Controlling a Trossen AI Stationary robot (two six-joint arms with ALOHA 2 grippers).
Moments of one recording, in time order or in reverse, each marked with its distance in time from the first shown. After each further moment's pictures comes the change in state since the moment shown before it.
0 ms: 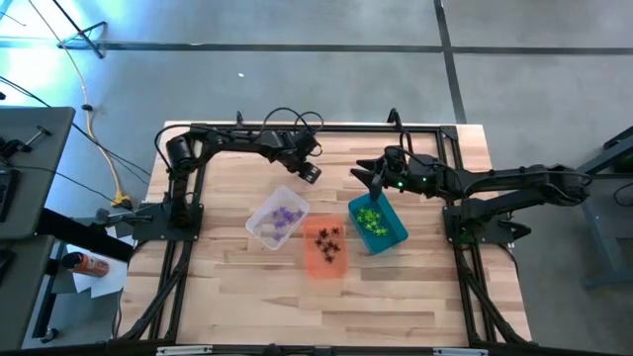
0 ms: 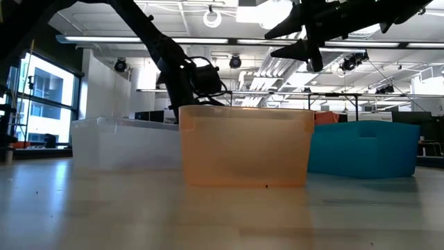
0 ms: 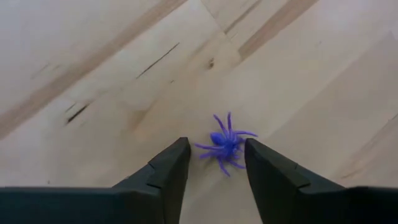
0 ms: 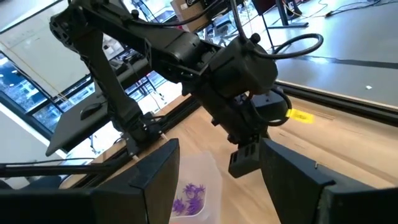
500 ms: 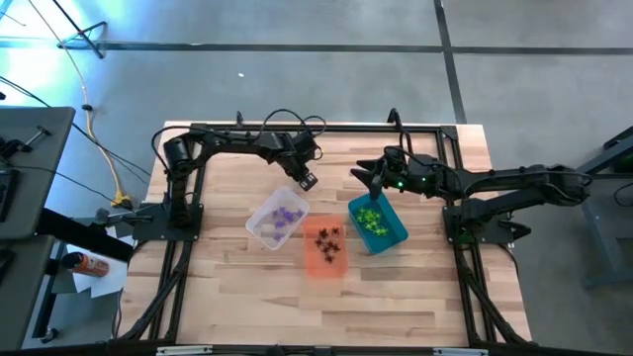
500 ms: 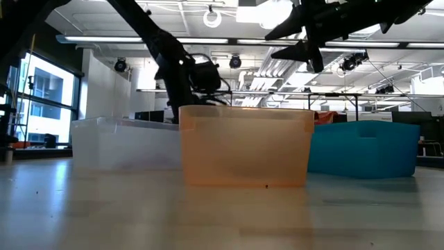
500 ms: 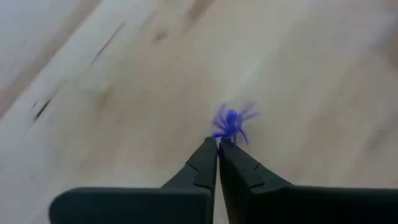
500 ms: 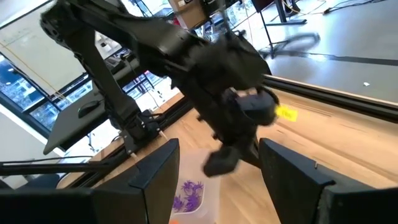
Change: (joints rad) left arm -0.016 -0.030 -0.005 -0.058 0.046 0.181; right arm 0.000 0.000 0.000 -0.011 0.000 0.011
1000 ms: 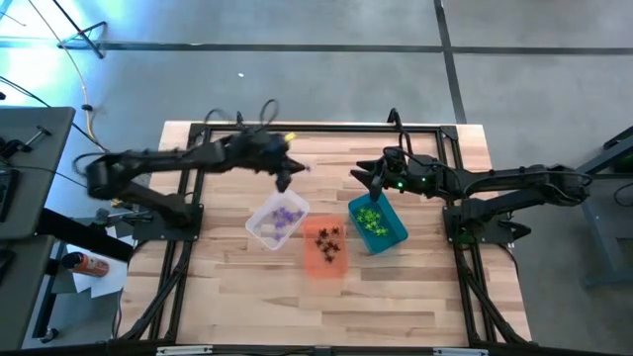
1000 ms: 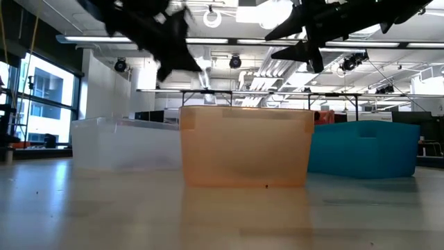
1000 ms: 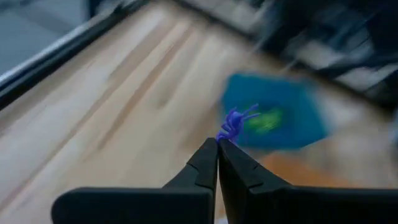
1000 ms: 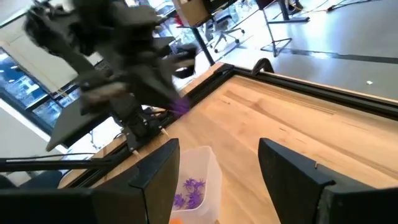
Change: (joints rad) left arm -0.080 -0.637 -0.379 0.408 0.129 0.029; right arm 0.003 0.000 0.000 -0.007 -0.006 0.000
